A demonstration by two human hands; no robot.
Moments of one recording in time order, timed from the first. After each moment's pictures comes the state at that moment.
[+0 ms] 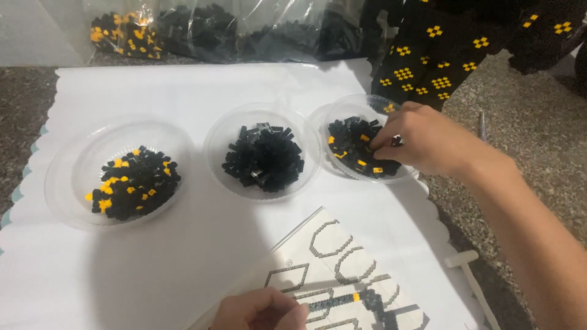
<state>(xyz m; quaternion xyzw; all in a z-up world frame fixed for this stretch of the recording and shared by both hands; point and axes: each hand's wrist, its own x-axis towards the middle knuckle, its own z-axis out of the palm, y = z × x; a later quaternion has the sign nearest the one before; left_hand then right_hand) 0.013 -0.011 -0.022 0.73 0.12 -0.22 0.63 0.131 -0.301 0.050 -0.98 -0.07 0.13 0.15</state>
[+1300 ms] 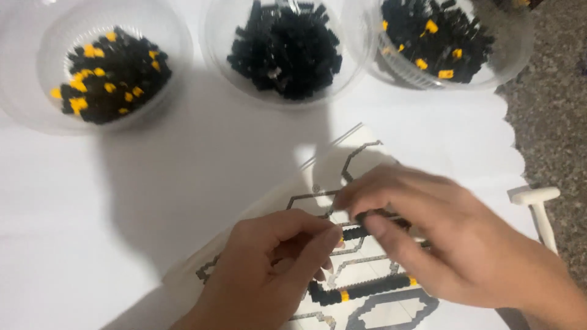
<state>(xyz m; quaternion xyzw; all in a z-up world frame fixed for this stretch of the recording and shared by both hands) -0.002 0.001 -0.011 0.73 0.01 -0.29 0.62 0.002 -0.200 0.018 -0.86 -0.32 0.03 0.39</state>
